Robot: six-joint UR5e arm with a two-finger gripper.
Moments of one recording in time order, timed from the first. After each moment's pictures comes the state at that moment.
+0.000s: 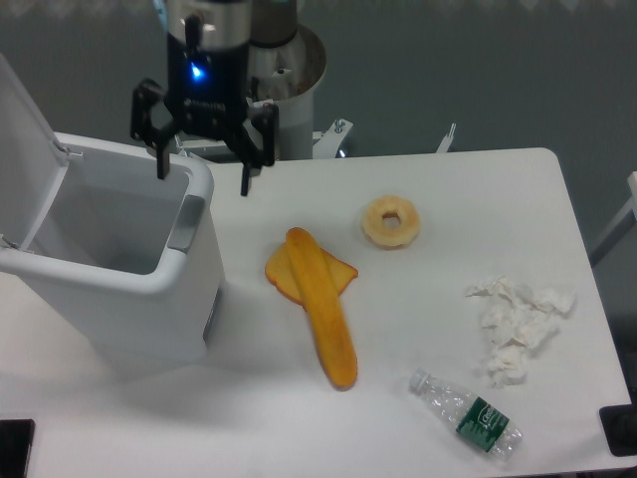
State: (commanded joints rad) arm 2.28 -1.49 -1.52 -1.28 1.27 0.41
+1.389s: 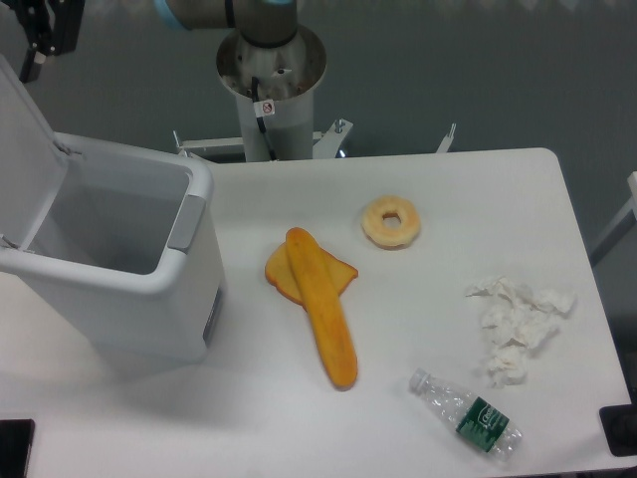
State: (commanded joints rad) arm 2.02 -1.39 -1.58 -1.28 1.07 0.29
